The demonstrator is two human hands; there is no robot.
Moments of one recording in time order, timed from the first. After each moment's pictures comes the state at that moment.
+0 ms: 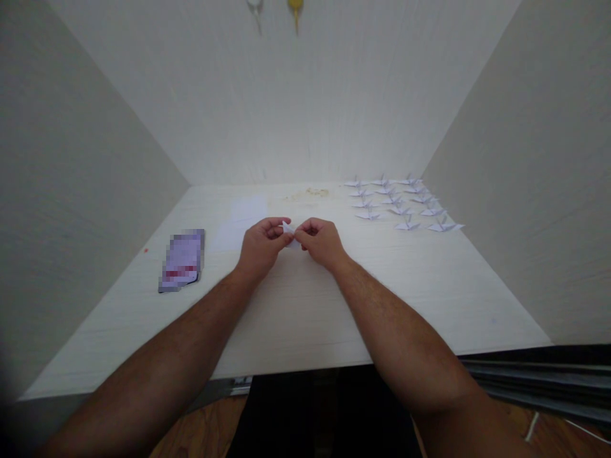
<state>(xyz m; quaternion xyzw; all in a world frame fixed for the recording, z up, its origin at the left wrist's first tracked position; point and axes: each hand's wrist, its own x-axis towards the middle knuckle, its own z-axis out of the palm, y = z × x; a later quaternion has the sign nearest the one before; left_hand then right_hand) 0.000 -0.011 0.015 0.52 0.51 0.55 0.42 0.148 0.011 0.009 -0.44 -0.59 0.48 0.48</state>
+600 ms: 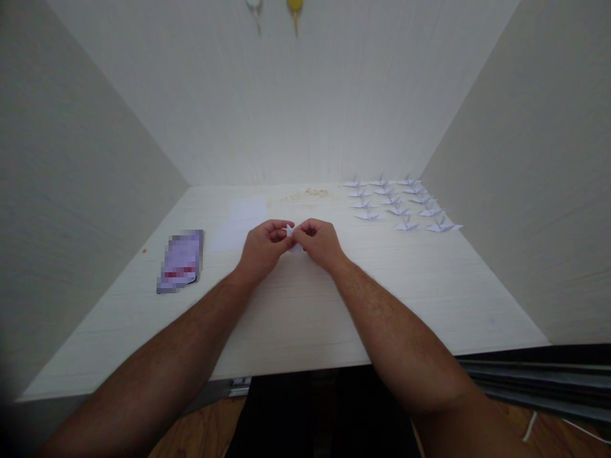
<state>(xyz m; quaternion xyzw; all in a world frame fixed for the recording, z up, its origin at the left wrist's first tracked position) 0.001 -0.012 0.016 0.54 0.49 0.52 0.44 0.146 0.012 0.006 -0.44 -0.59 0.47 0.48</state>
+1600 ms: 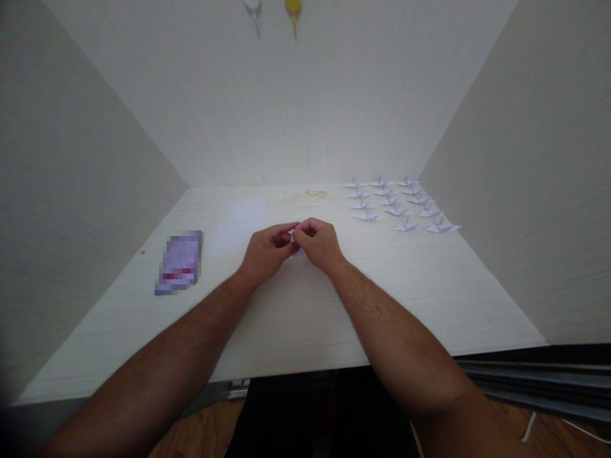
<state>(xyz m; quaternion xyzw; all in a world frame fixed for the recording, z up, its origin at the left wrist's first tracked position) 0.002 -0.010 0.005 0.61 0.46 0.50 0.40 0.143 0.008 0.013 -0.45 -0.60 0.42 0.51</state>
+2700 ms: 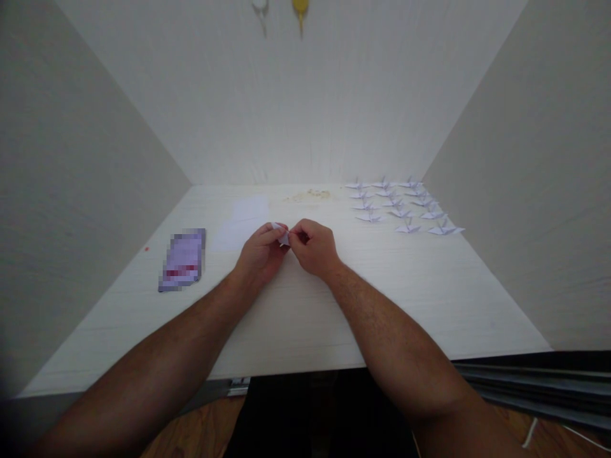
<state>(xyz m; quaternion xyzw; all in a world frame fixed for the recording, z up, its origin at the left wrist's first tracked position) 0.009 -0.011 0.013 0.35 0.38 0.62 0.59 0.139 -0.002 0.013 -0.43 -0.72 0.24 0.49</state>
